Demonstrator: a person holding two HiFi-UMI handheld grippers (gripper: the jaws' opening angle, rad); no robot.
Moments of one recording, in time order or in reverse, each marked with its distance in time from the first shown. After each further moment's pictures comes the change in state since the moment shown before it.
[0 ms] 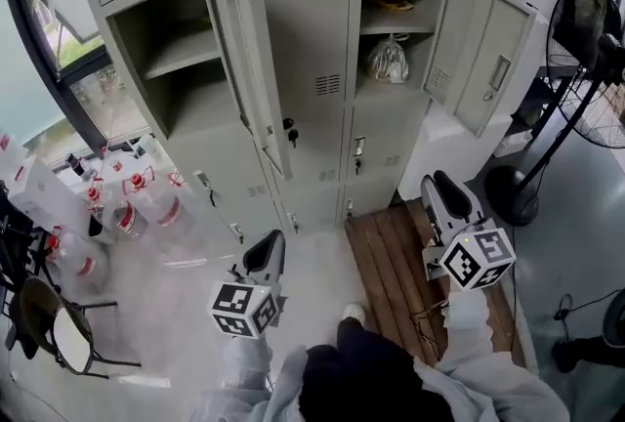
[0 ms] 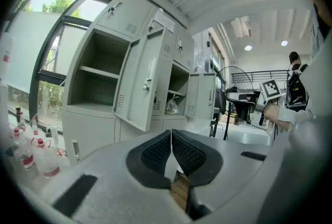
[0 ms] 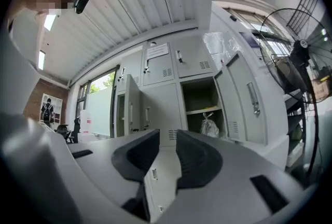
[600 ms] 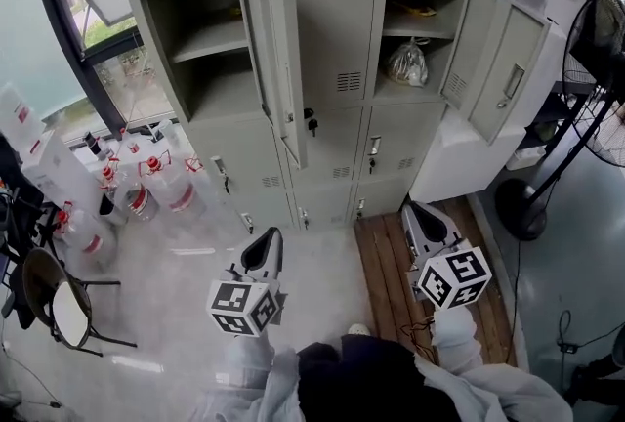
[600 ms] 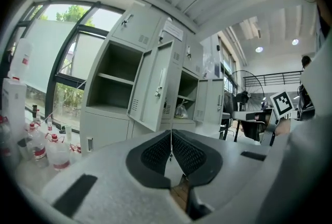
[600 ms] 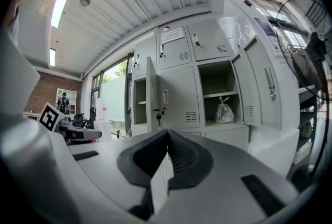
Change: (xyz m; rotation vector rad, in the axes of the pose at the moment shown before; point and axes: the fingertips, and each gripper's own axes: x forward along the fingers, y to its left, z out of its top) left arm -0.043 0.005 0.001 -0.052 -0.053 0.125; right arm -0.014 0.062 -0.059 -0.040 0.154 0.133
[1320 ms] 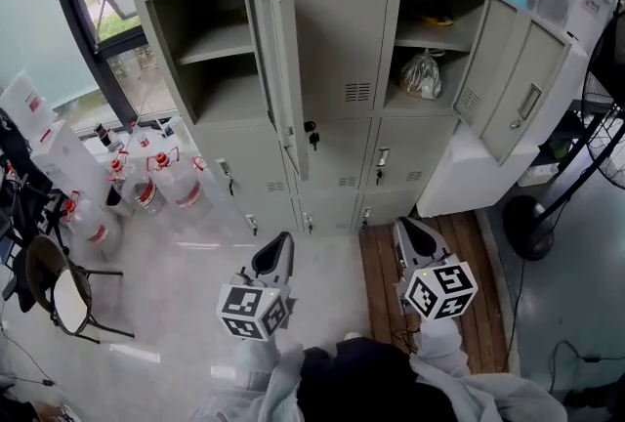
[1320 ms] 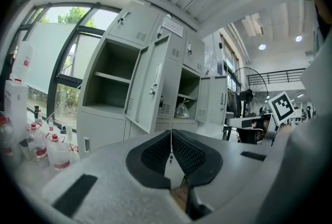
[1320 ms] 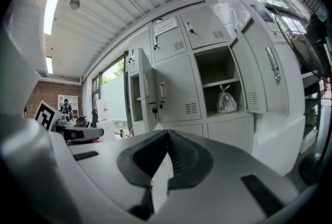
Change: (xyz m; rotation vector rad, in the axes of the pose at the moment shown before) left arm 0.035 -0.019 0.001 0.005 0.008 0.042; right arm 0.032 -0.018 -0.024 0.073 0.055 0.031
